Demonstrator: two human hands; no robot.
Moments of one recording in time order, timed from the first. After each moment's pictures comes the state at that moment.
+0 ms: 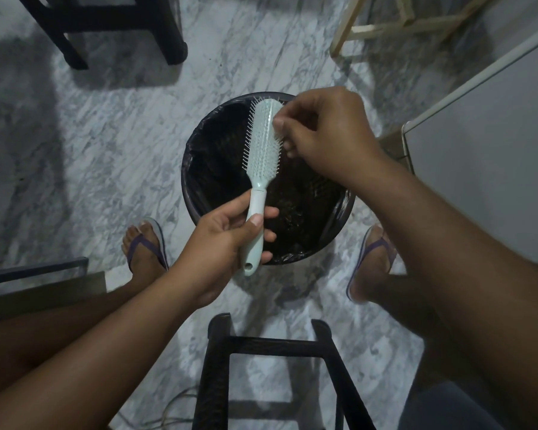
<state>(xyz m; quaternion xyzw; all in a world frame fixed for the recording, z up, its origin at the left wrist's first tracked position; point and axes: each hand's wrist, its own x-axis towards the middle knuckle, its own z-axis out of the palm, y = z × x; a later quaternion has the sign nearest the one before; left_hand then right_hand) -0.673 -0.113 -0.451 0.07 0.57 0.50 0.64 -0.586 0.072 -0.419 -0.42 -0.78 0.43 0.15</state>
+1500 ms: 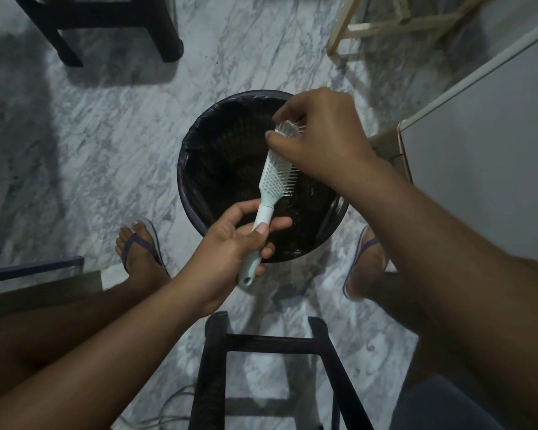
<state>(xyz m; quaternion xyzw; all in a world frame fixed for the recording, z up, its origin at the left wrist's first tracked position) -0.660 -0.117 -0.448 0.06 0.54 0.49 0.68 -0.587 0.069 -0.420 -0.44 -0.85 0.27 0.10</state>
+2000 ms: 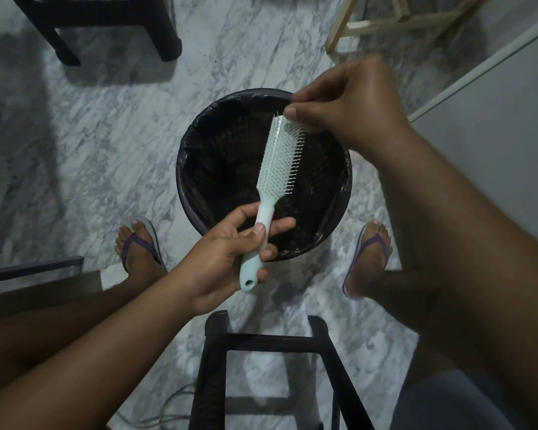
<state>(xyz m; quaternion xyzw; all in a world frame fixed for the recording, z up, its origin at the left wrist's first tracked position) -0.666 -0.120 -0.450 0.00 0.43 0.49 0.76 -0.570 0.099 -0.405 -0.46 -0.74 0.46 0.16</state>
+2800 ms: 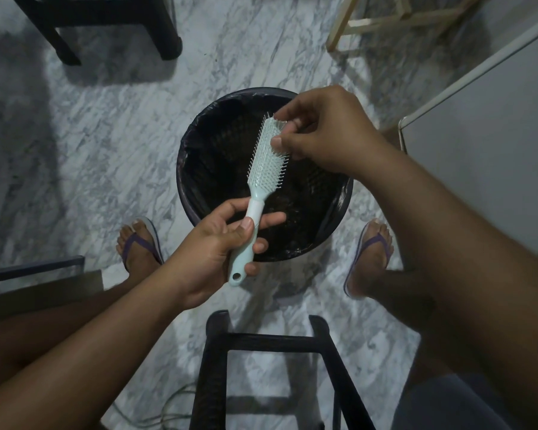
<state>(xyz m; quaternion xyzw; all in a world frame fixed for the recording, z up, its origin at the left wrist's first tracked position) -0.678 -0.120 -0.452 0.04 0.47 0.50 0.73 -0.575 0.085 -0.426 -0.44 -0.77 0.47 0.05</state>
